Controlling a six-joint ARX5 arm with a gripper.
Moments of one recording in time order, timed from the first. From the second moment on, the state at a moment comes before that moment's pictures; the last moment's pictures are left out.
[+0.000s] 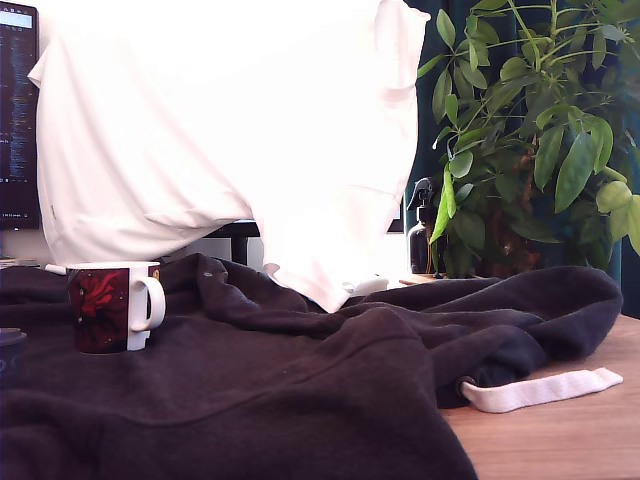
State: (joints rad) arm 0.00 0.00 0.02 -0.01 0.00 0.00
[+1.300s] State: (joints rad) arm -0.18 0.24 0.01 0.08 0.14 -0.18
